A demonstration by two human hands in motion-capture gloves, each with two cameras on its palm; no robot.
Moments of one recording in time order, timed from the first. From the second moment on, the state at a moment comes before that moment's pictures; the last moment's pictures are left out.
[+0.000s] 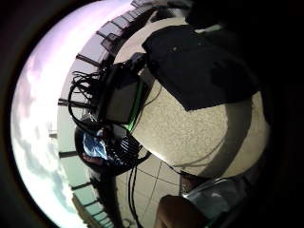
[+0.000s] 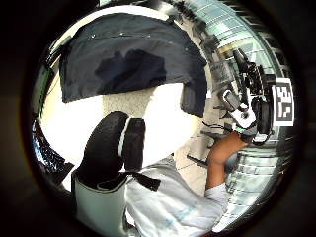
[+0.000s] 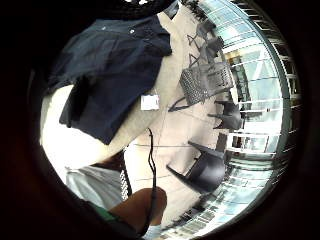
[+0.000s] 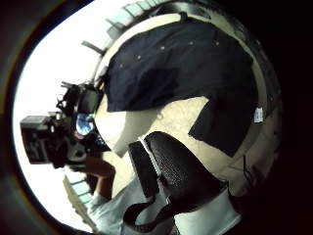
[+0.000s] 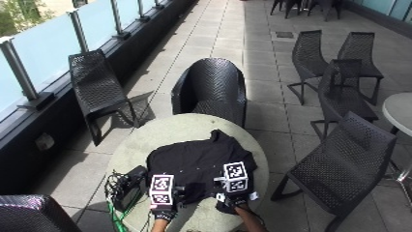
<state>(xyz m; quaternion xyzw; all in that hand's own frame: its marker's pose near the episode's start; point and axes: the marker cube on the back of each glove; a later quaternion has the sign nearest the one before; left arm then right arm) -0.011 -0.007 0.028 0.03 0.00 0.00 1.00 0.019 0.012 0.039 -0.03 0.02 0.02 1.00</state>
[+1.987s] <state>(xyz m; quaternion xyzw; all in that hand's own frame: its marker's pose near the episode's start) -0.076 -0.182 0.026 0.15 0.01 -0.03 0.99 0.122 -0.108 -0.011 0.05 -0.19 0.27 0.94</state>
